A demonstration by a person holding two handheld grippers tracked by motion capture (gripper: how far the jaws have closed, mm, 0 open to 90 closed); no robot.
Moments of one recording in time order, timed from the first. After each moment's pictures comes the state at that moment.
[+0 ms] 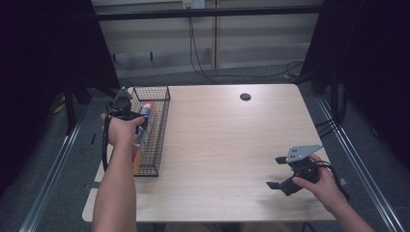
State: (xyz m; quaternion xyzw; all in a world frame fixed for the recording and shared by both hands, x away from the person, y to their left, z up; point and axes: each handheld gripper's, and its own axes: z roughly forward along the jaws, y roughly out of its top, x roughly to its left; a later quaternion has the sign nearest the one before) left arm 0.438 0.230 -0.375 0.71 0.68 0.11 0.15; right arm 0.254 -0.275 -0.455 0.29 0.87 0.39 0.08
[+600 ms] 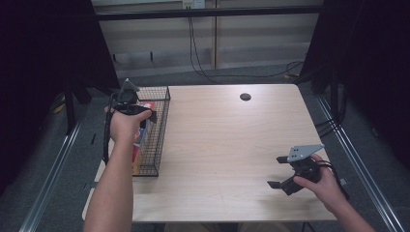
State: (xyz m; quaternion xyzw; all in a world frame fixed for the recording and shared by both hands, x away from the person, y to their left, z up) left arm 0.424 0.203 -0.340 0.73 0.64 0.10 0.21; right arm 0.254 -0.278 -0.455 0.30 0.87 0.39 0.08
